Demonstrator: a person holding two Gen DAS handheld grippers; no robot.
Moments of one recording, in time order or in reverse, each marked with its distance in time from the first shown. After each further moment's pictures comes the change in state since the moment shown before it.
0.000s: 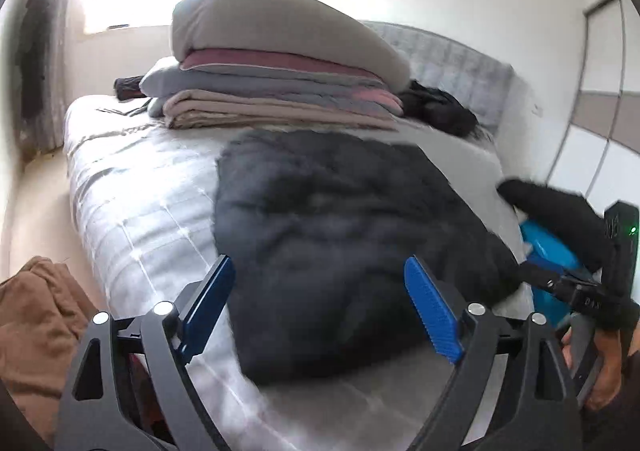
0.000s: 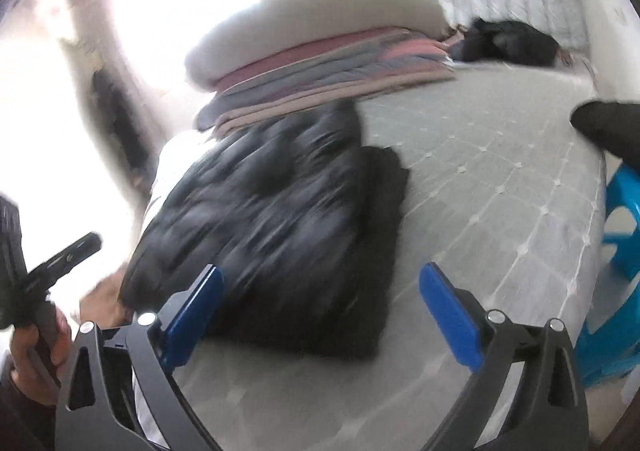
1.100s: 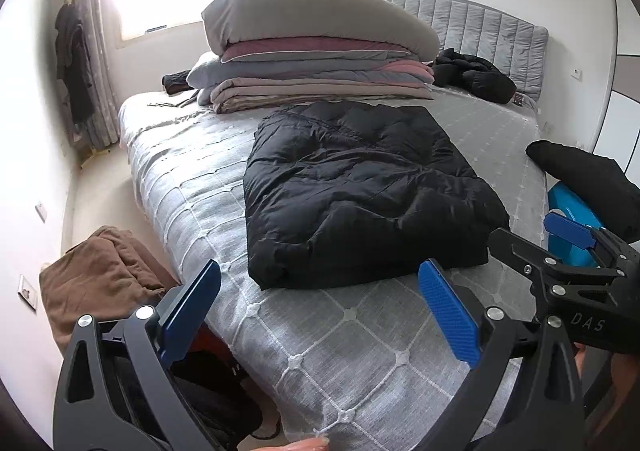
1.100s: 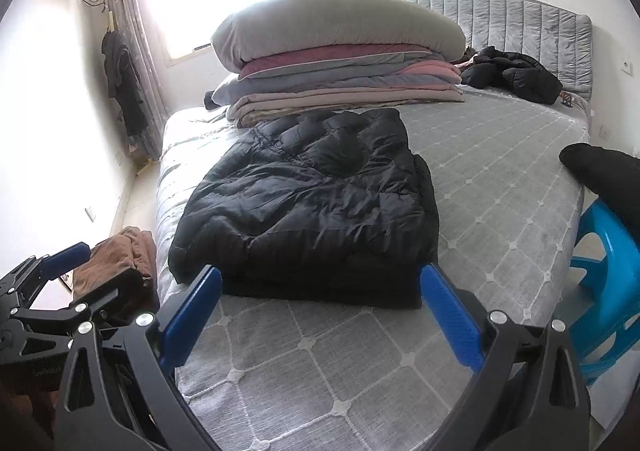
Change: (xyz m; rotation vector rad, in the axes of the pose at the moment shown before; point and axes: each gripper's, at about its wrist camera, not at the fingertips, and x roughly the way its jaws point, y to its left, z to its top) left arm -0.073 -0.062 -0.026 0.035 0.083 0.248; right arm -0.064 0.106 -0.018 -0.105 0.016 -0.094
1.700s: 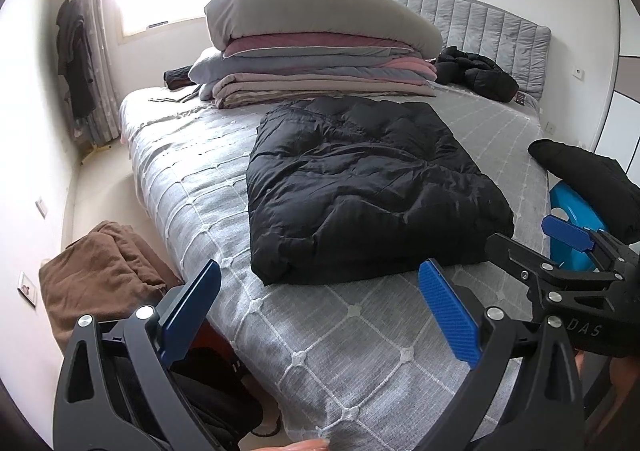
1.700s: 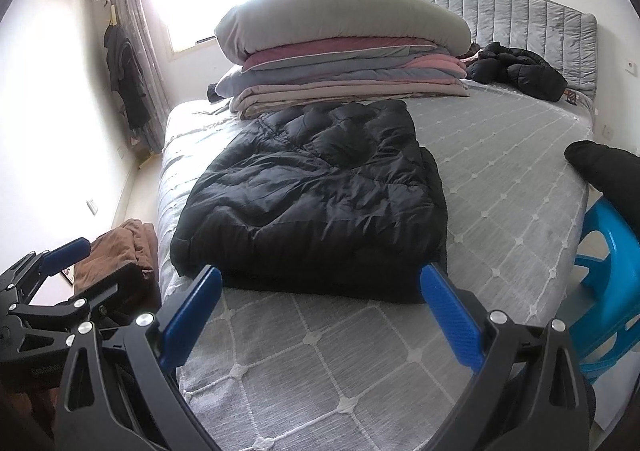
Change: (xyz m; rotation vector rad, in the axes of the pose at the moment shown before) left arm 0.000 0.002 -0.002 -0.007 0.014 0.003; right arm 0.005 0.005 -0.003 -0.008 0.026 0.008
